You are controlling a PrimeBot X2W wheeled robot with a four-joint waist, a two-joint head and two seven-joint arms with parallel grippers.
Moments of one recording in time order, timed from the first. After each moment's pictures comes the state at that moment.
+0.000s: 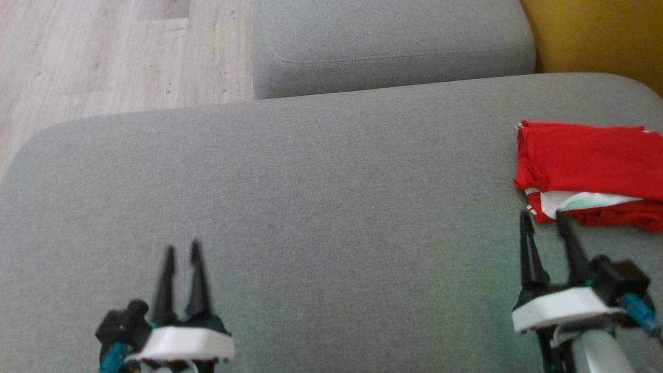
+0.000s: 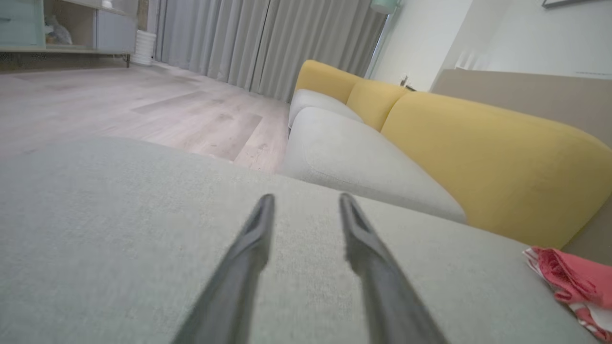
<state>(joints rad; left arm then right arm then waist) -0.02 0.04 -0.15 0.27 -0.43 -0.01 -0.26 -0.05 -0.05 -0.03 0.29 0.15 0.13 -0.25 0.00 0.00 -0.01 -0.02</state>
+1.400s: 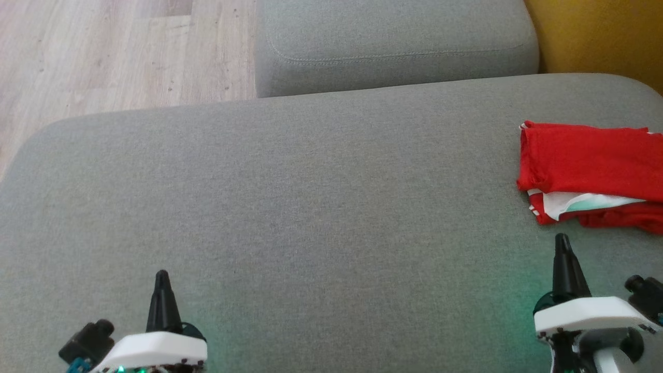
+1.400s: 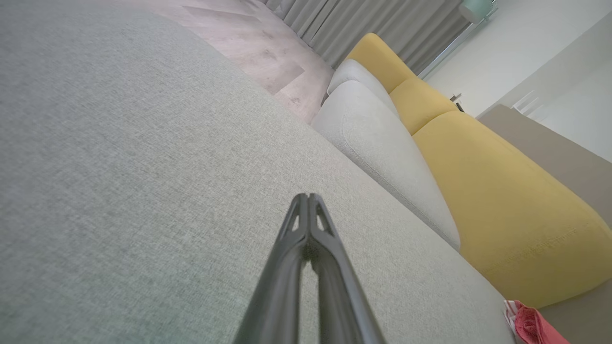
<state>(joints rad) 0.01 0.04 -0.09 0.32 -0.81 -0.04 -0.14 -0.01 -0.04 -0.06 0.33 0.62 0.13 -0.13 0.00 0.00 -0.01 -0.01</state>
